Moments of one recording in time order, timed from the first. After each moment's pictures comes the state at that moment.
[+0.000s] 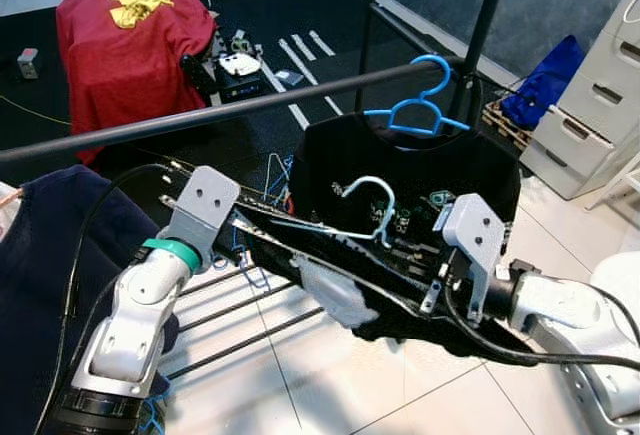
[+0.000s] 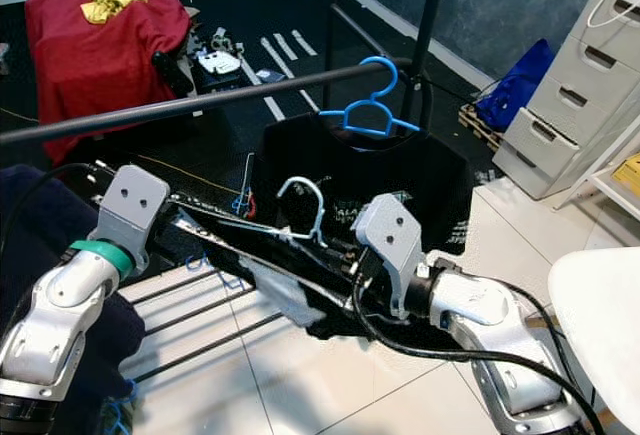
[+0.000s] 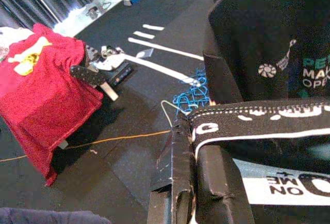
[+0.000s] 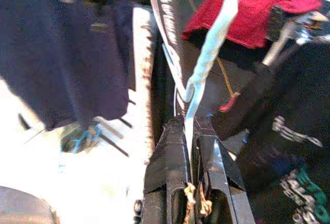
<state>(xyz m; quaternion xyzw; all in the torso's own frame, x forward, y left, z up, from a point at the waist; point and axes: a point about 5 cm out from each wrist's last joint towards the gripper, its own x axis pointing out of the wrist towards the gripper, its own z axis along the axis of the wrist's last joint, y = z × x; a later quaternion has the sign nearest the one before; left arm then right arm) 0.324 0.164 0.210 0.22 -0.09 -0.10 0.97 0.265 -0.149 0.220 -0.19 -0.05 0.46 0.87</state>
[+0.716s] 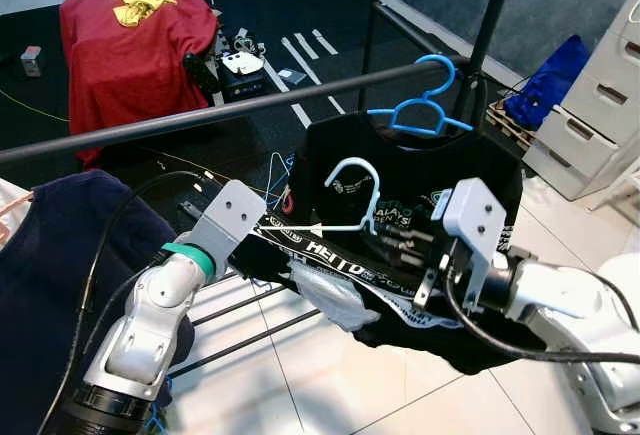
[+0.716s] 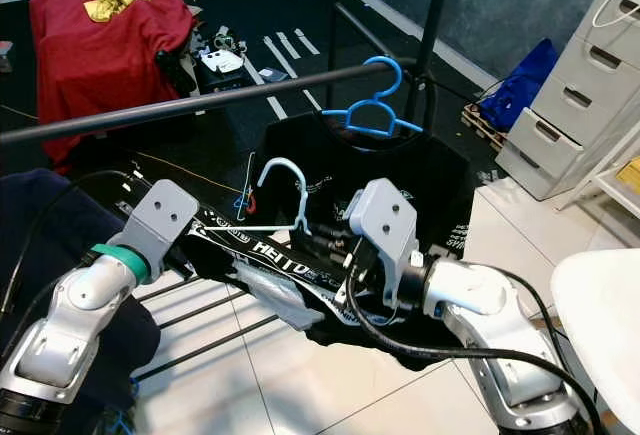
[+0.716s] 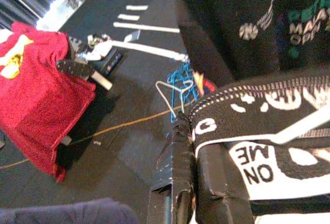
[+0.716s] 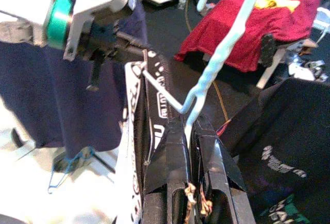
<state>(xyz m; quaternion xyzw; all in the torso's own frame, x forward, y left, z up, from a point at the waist) 0.324 0.157 0.190 0.29 -0.03 -0.13 0.95 0.269 -0.143 0.247 -0.19 -0.09 0.44 0.87</state>
